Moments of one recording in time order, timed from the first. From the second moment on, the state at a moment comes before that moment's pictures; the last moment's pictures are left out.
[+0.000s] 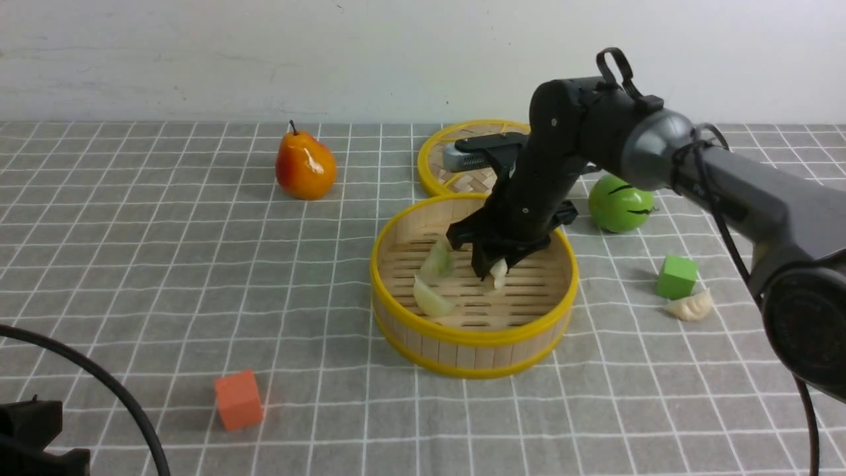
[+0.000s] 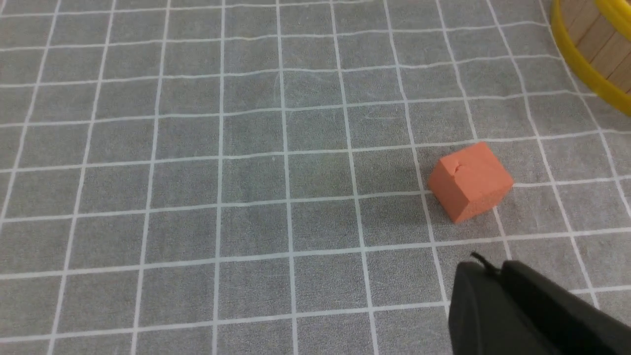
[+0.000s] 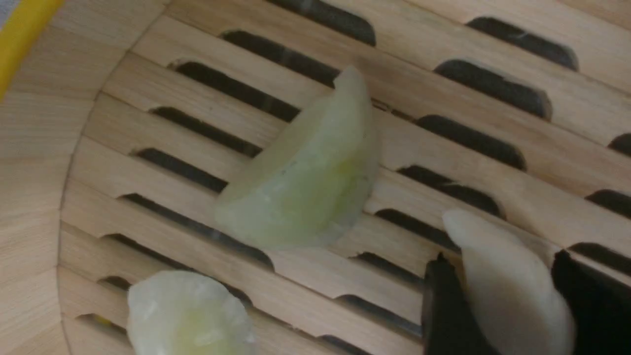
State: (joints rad) right arm 0.40 2.36 -2.14 0.19 1.05 -0.01; left arm -0.46 0.63 -0.46 0.48 0.62 -0.68
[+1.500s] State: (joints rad) right arm 0.05 2.03 -1.47 0.06 0.75 0.24; left arm -0.46 0.63 -0.46 0.46 0.62 -0.68
